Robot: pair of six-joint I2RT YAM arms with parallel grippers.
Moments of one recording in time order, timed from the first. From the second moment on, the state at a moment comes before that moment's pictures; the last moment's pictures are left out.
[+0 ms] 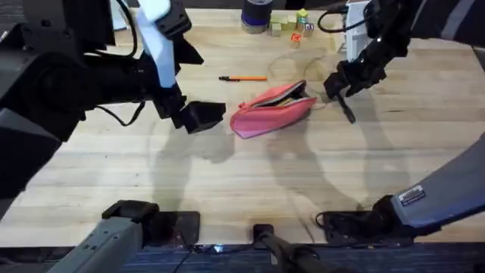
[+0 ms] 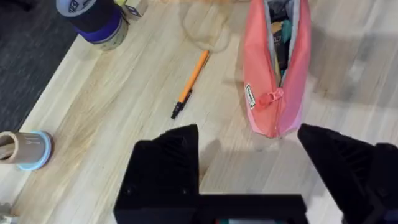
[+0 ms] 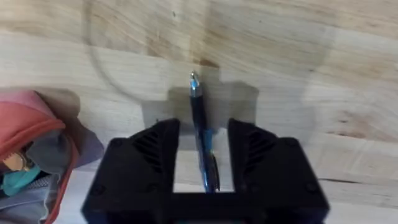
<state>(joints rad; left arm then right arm) -0.09 1.00 0.88 -0.72 0.61 0.86 -0.02 1.89 1.31 -0.89 0.00 -0.18</state>
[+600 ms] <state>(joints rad) -0.09 1.00 0.88 -0.72 0.61 0.86 -0.02 1.89 1.32 -0.87 0.01 -0.16</state>
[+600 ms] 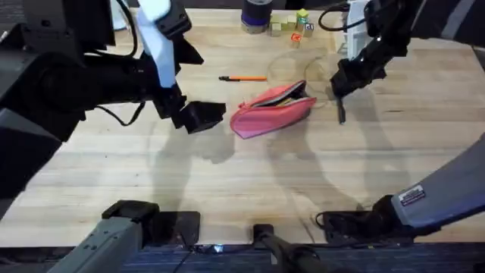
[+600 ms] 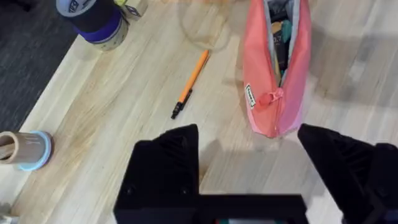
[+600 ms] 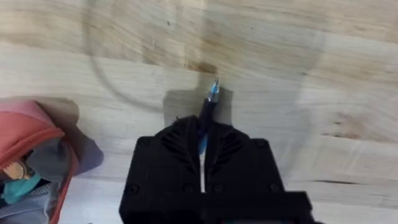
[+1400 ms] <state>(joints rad) -0.09 1.00 0.88 -0.72 0.61 0.86 0.09 1.66 1.39 -0.87 -0.02 -0.49</state>
